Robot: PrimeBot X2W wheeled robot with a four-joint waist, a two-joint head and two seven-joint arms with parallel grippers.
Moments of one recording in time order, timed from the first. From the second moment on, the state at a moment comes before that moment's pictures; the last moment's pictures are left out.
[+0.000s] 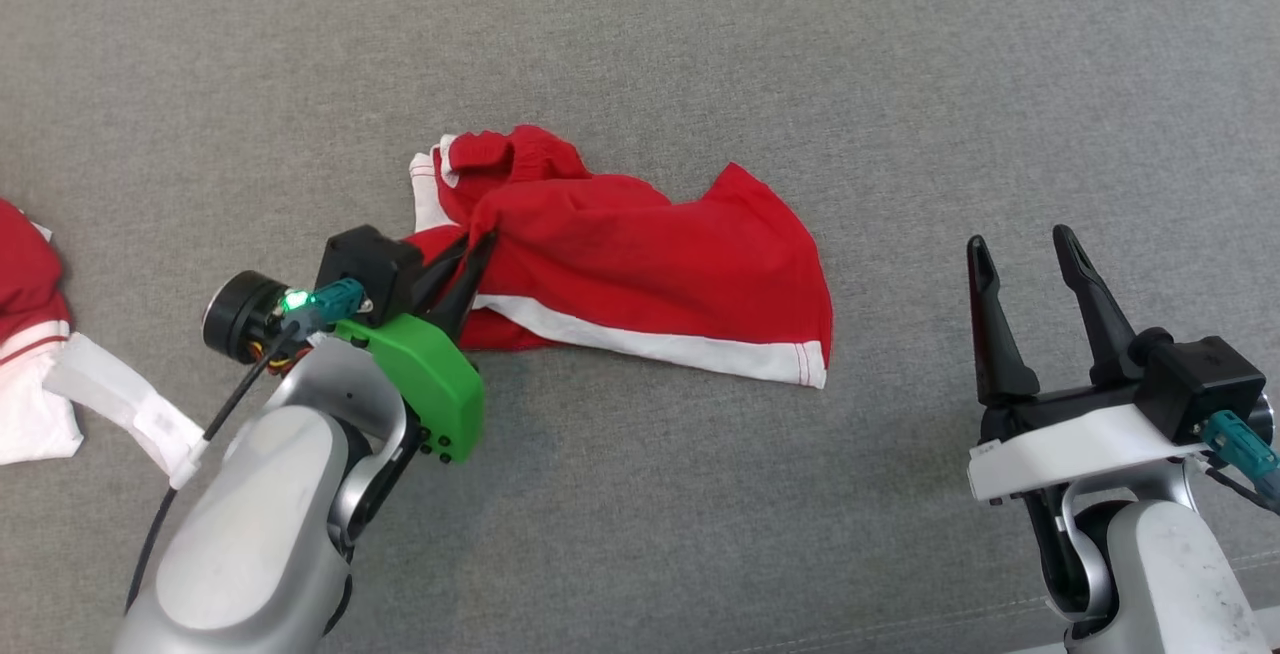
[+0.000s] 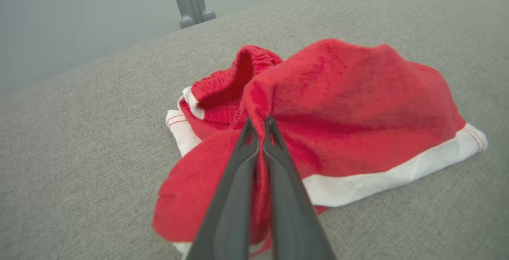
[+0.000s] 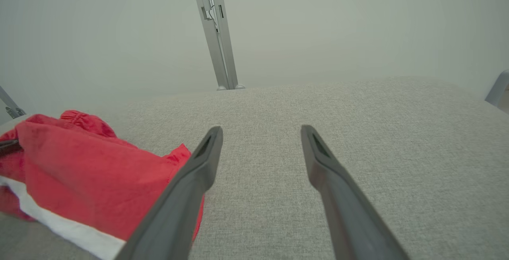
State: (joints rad) left arm -0.50 0.29 -0.49 0.25 -0.39 -0.13 0.14; right arm -0.13 -0.05 0.01 -0.03 0.15 0.13 -0.14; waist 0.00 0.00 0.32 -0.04
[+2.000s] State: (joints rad) left arm -0.28 0.31 -0.34 0.10 -0.53 0.16 -0.26; right arm -0.12 -0.05 -0.01 -0.04 0.13 0.13 -0.12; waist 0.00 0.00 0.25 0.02
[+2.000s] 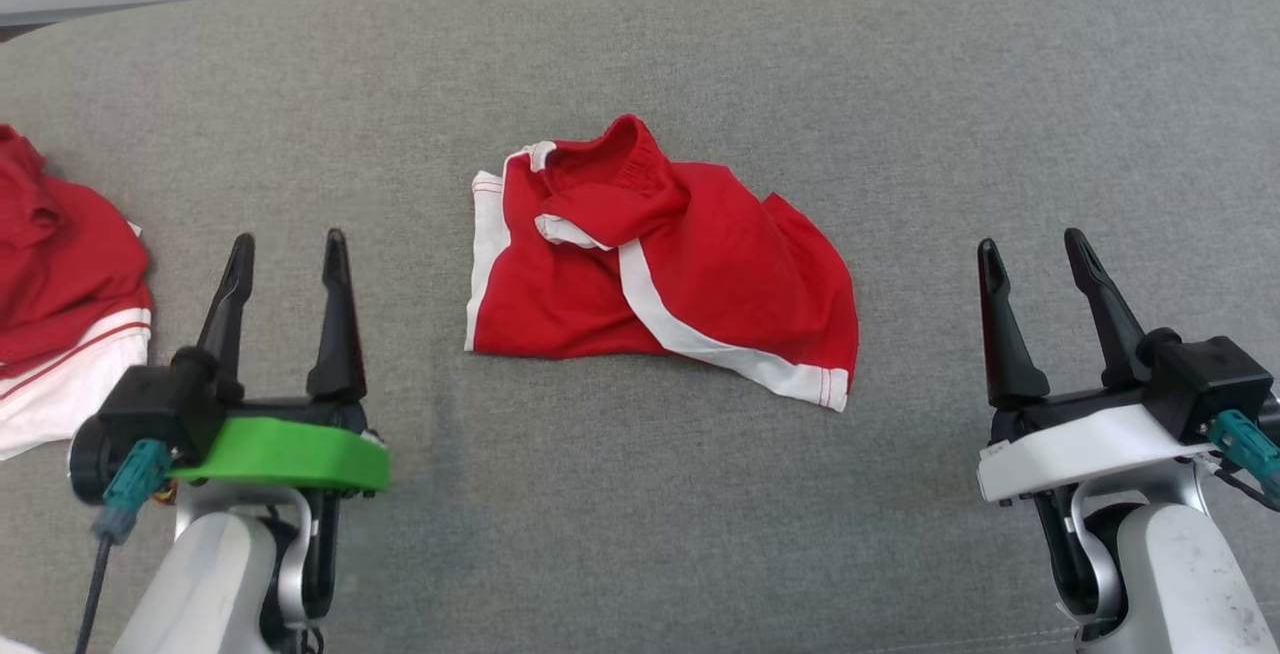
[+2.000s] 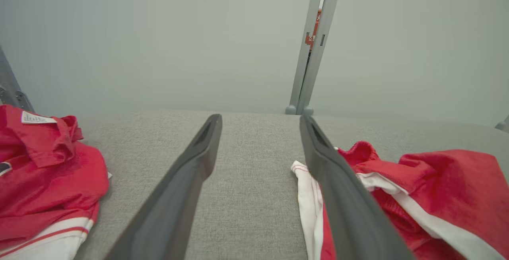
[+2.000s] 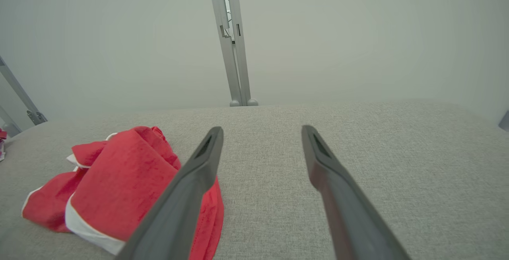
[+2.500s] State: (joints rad) left arm -0.17 0.30 -0.24 0.12 -0.46 0.09 -0.26; right arm -0.08 -0.05 -0.01 -0.07 0.12 0.13 -0.09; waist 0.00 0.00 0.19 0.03
